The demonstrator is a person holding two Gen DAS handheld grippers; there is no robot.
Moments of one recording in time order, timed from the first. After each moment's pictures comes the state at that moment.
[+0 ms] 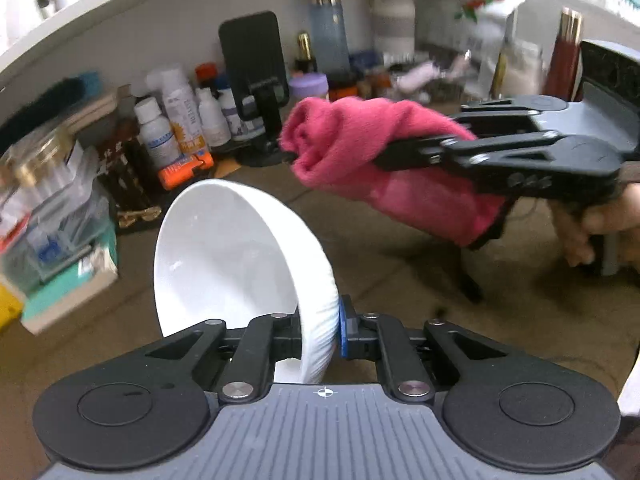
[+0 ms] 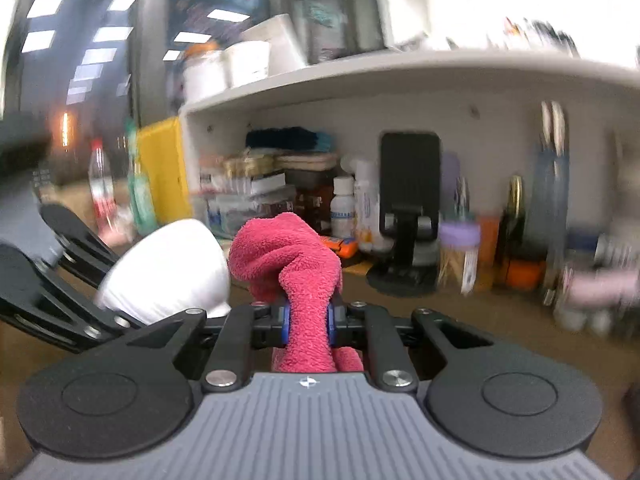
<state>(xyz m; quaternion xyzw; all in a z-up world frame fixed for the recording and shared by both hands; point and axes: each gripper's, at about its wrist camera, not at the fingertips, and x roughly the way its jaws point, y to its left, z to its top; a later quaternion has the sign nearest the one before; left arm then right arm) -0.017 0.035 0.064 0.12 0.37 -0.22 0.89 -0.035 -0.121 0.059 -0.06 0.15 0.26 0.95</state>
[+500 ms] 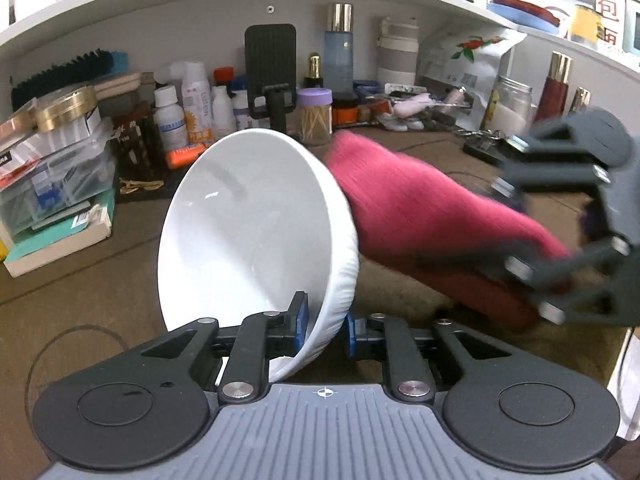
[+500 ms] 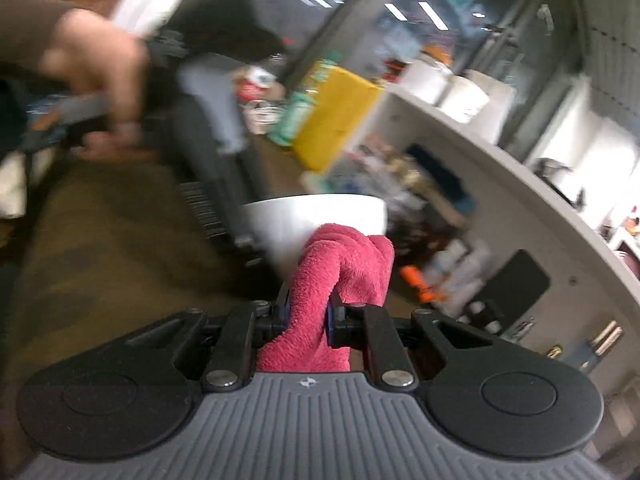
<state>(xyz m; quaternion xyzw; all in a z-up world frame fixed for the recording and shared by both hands) -0.049 0.042 0.042 0.10 0.34 -0.23 0.91 -0.144 -0.071 0.052 -0.35 0.09 0.38 0.85</state>
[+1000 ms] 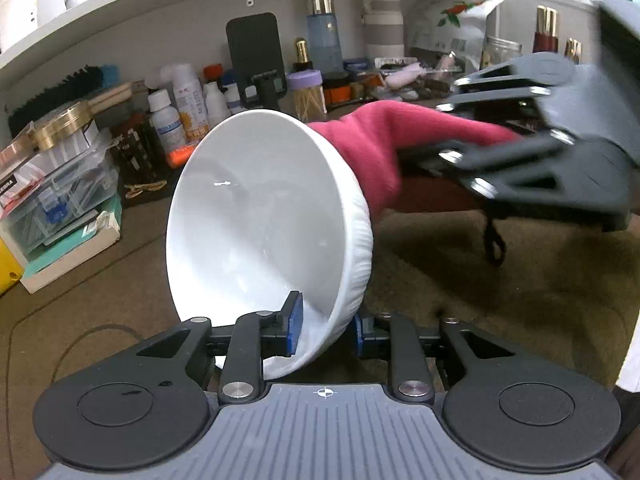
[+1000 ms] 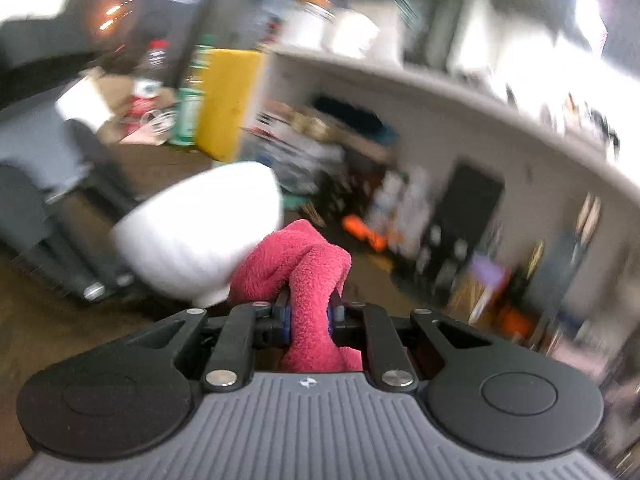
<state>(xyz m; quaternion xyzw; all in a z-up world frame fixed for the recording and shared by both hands) -0.058 0.033 0.034 0.17 0.34 -0.22 0.90 -0.065 -0.077 0.050 -0.17 0.18 0.27 0.93</state>
